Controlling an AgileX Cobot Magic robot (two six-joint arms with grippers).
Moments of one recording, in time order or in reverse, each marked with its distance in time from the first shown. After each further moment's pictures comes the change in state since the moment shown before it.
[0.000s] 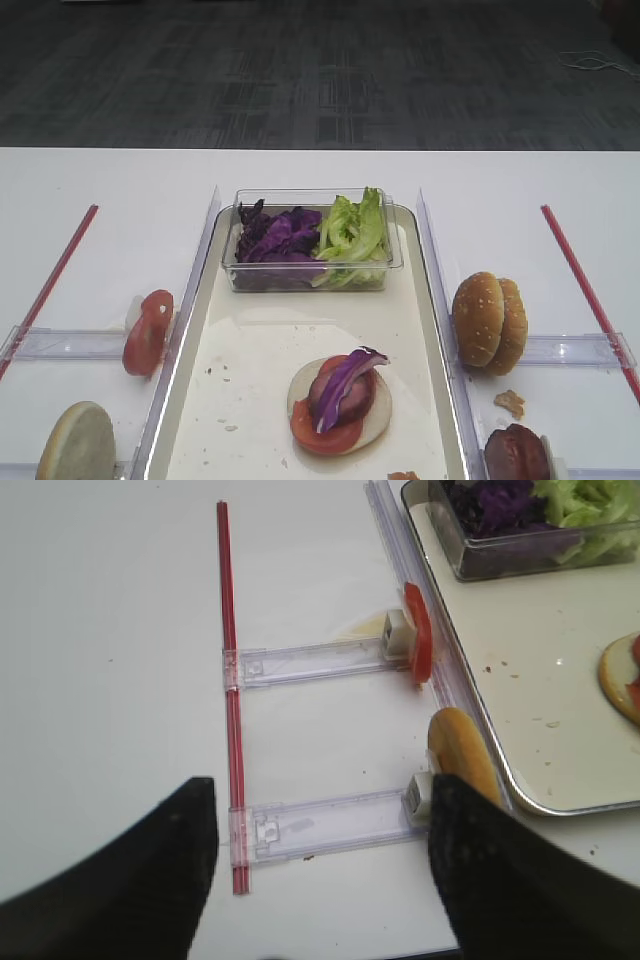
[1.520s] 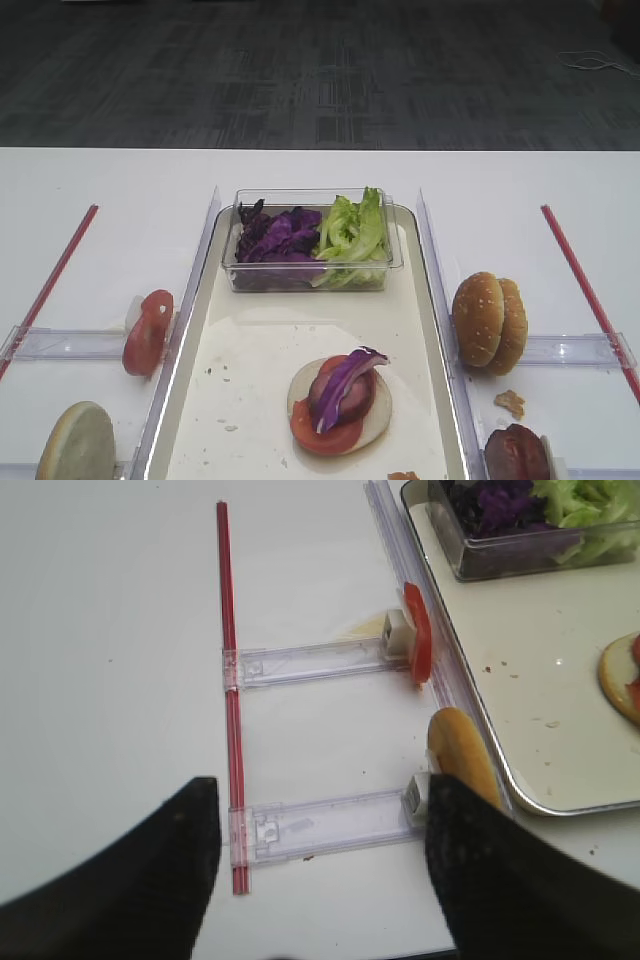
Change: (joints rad) left arm 0.000 0.000 0.000 0.000 0.000 0.001; right arm 0.000 0.000 0.000 0.000 0.000 0.002
